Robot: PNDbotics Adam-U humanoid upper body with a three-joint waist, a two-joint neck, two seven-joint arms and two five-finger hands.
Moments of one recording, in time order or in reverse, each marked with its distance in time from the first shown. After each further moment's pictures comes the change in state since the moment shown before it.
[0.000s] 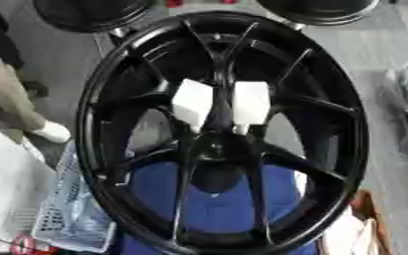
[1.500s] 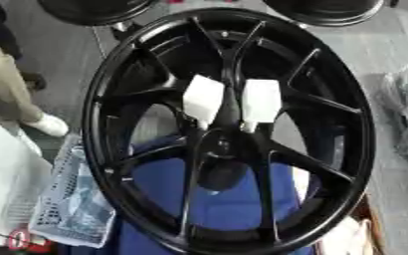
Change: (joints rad) left arm 0.017 0.011 -0.001 0.000 -0.009 0.006 -0.004; right arm -0.104 -0.534 0.053 -0.003 0.145 -0.006 0.544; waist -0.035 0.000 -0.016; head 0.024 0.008
